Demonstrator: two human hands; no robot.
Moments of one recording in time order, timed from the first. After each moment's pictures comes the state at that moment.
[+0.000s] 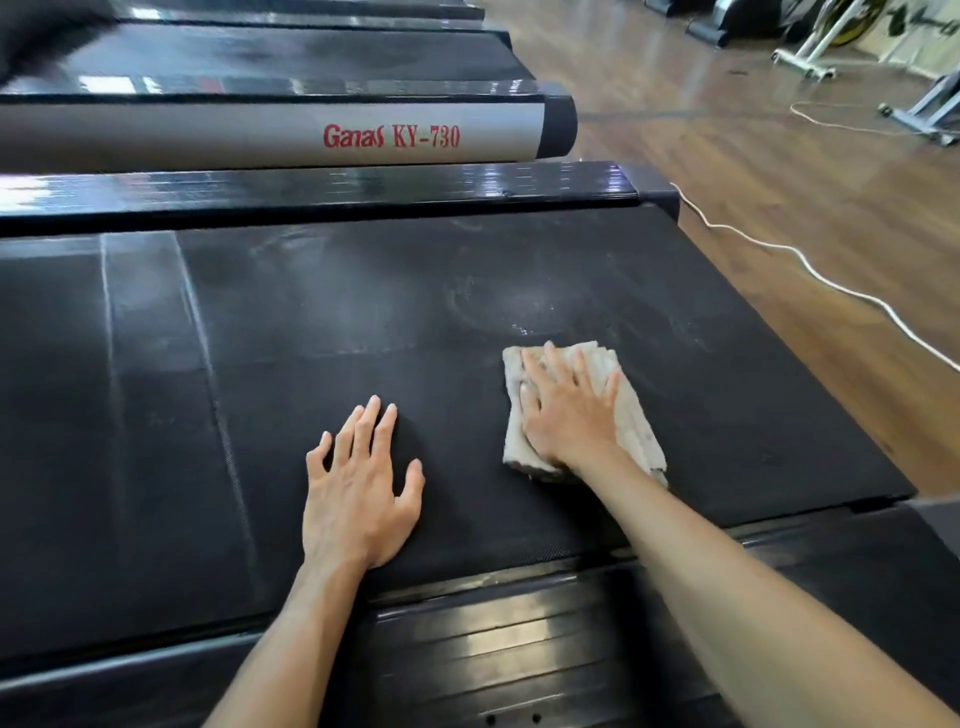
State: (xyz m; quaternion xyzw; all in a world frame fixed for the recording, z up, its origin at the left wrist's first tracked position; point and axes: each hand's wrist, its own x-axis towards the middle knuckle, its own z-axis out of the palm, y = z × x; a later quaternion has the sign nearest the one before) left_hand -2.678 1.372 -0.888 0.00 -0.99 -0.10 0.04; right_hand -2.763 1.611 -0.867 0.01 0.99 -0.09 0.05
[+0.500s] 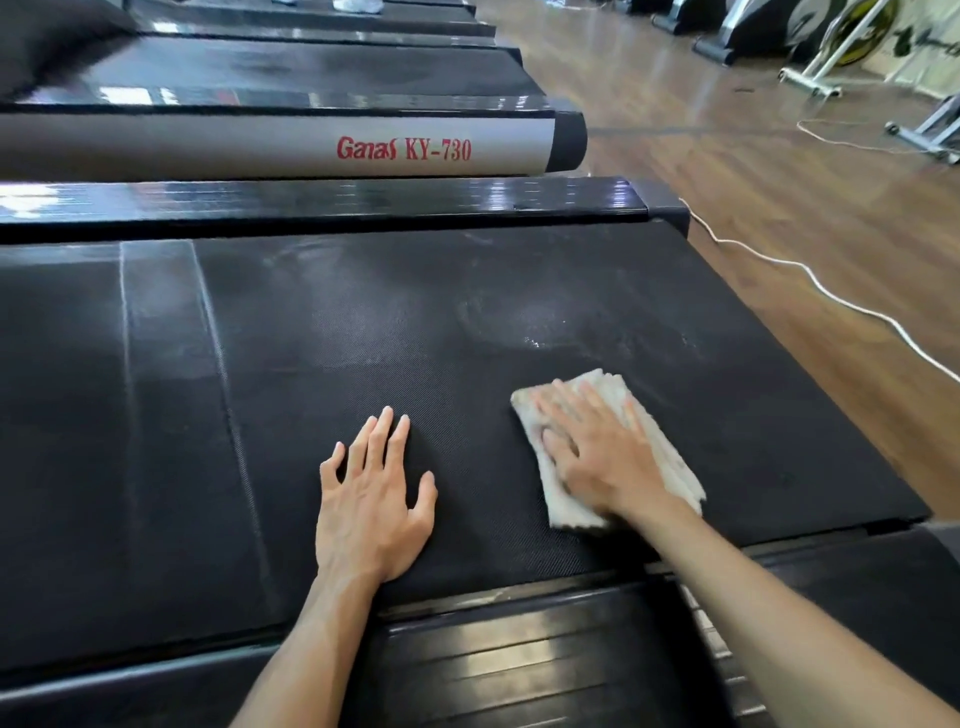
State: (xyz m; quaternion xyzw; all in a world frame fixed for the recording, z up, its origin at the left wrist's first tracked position) left_hand -2.678 1.372 -0.888 0.00 -0.99 -0.10 0.04; right_hand -2.730 1.642 -0.864 -0.07 0.99 -0.13 0.04
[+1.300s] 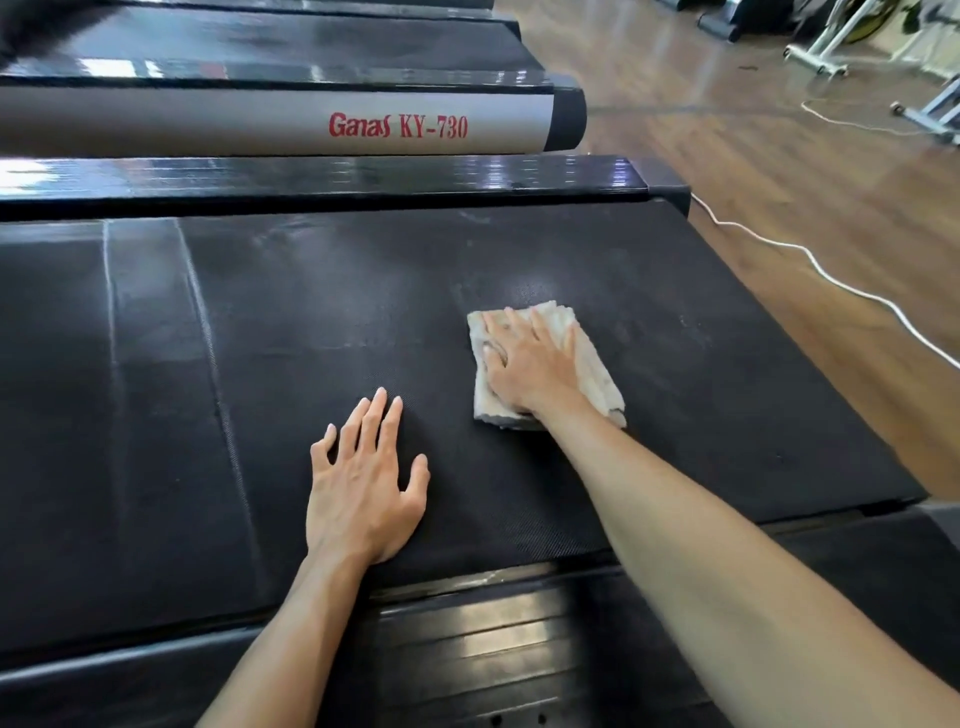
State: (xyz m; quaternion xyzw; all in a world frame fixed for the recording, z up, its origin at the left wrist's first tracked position) left_hand -2.679 1.371 -0.888 -0.01 -1.00 -0.09 0.03; right_hand -2.818 1.576 -0.858 -0.05 0.99 -0.10 0.04
